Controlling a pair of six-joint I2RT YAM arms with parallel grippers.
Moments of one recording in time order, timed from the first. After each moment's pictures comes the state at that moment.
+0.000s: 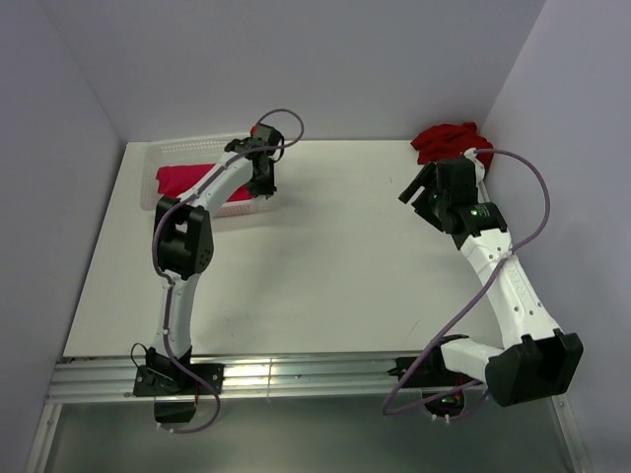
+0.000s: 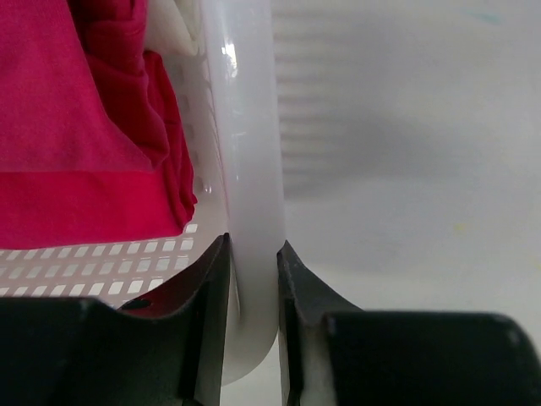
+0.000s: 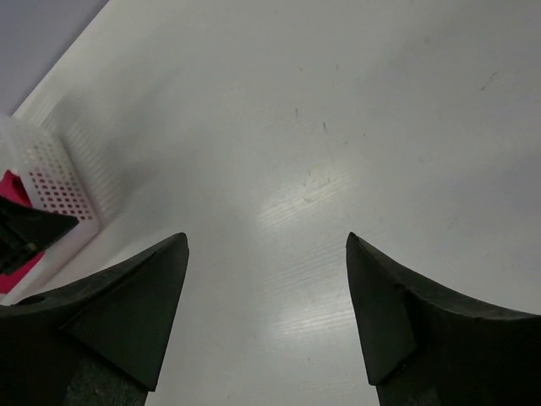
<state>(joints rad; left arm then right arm) -0.42 2.24 2.02 -0.89 -0.23 -0.40 0.15 1.15 1.13 -0.68 0.14 0.75</state>
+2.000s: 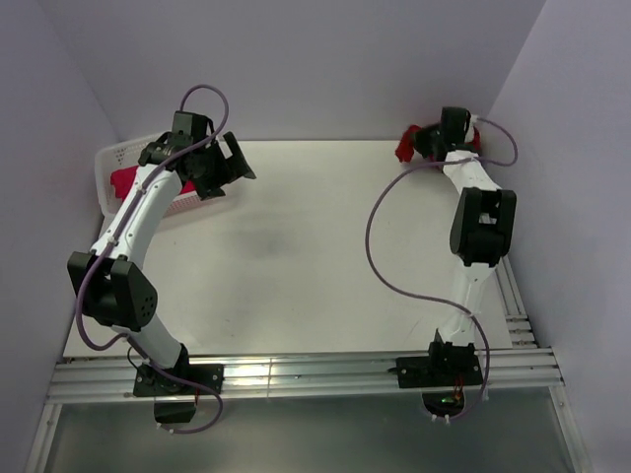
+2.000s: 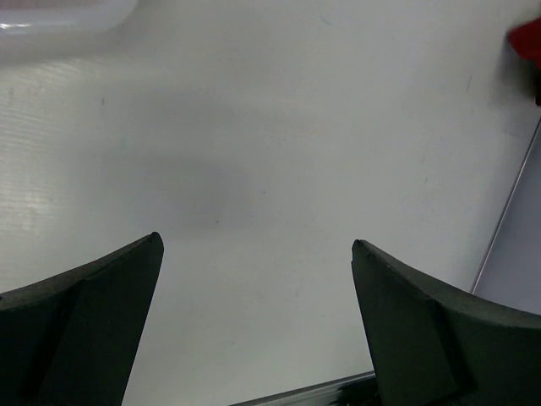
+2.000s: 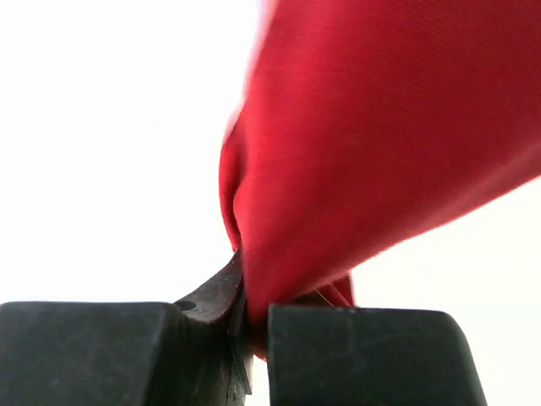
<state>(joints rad) -0.21 1.66 1.67 -0.85 0.14 -0.65 -0.14 2.27 1.82 -0.10 -0.08 1.20</state>
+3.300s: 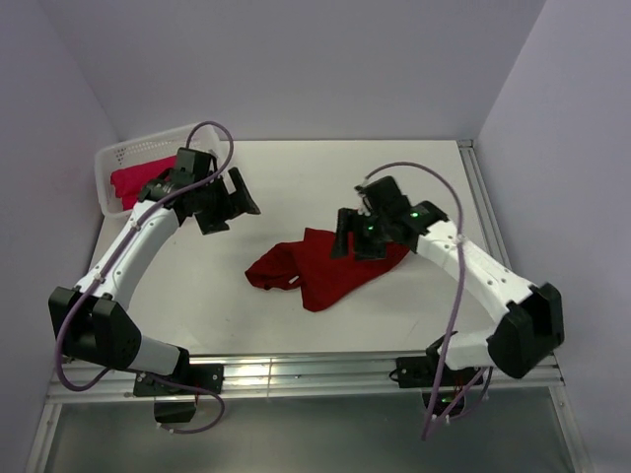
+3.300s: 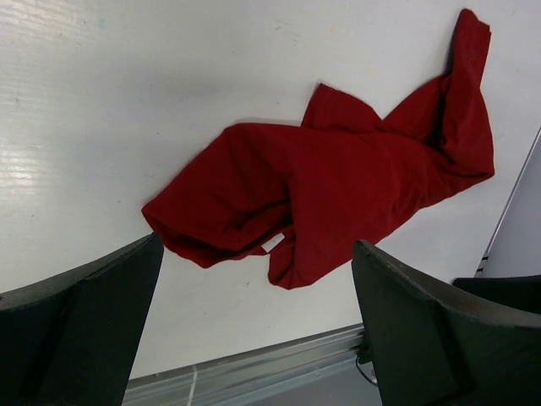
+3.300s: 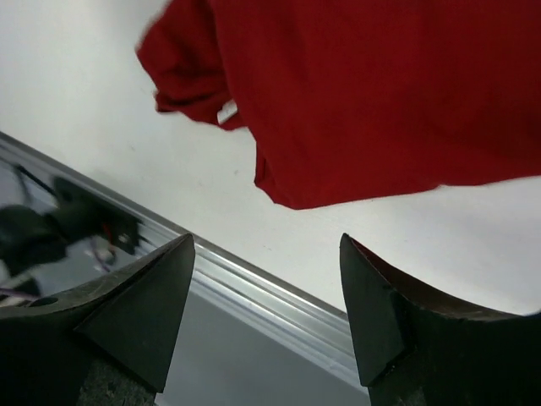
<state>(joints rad) -0.28 1.42 1.32 -0.79 0.18 -0.67 0.49 1.28 1.13 -0.78 -0.29 0.56</state>
